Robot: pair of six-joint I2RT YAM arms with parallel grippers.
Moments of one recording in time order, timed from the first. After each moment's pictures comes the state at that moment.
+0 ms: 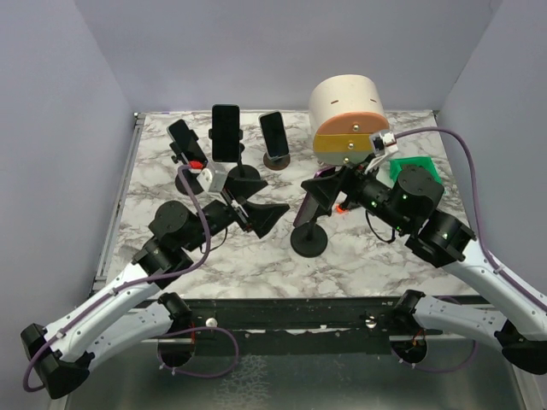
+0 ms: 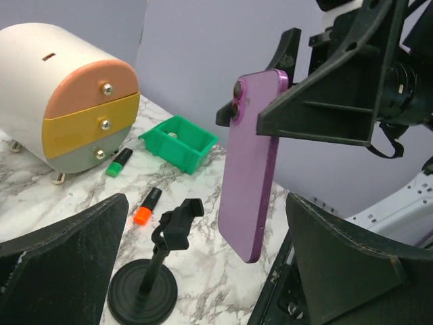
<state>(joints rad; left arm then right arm) -0.80 0.73 0.72 0.25 0.16 -0.42 0.84 0.91 1.12 -0.25 0.05 0.50</state>
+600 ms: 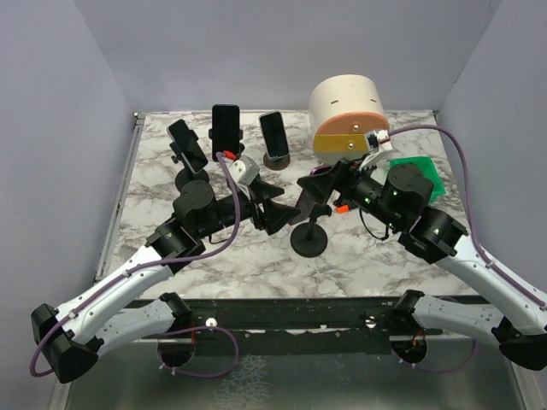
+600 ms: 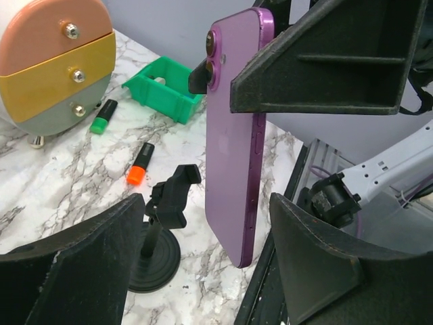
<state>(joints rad) -0.80 0.91 0.86 0.07 0.31 -0.32 0.84 0.96 1.12 -0.23 0.09 0.57</state>
